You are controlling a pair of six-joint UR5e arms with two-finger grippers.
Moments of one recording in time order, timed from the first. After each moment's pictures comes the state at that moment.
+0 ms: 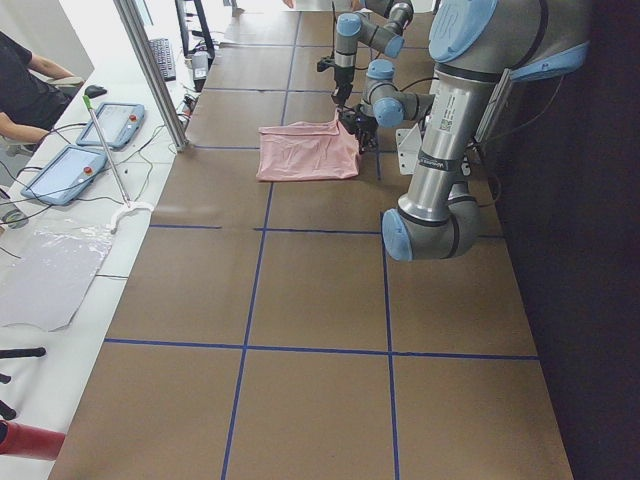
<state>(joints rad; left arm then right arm) -0.34 -2.03 -2.09 -1.45 -1.66 -1.86 0.48 -1.07 1.90 -1.51 1.86 1.81</state>
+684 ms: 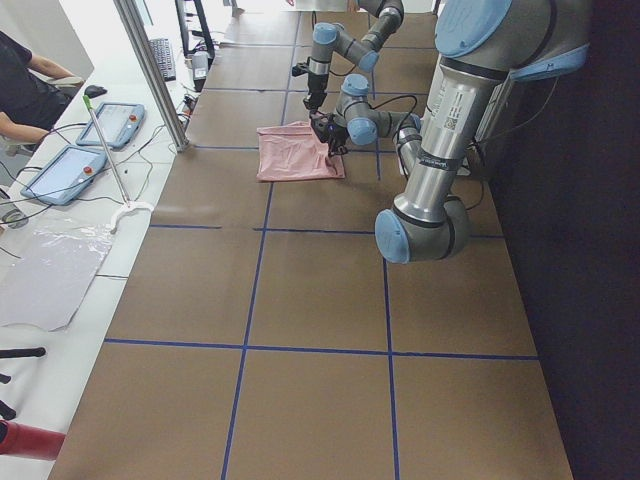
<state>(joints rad) -0.46 -2.03 -1.89 -1.77 -1.67 -1.85 0.58 -0.95 1.64 -1.32 1.87 1.82</state>
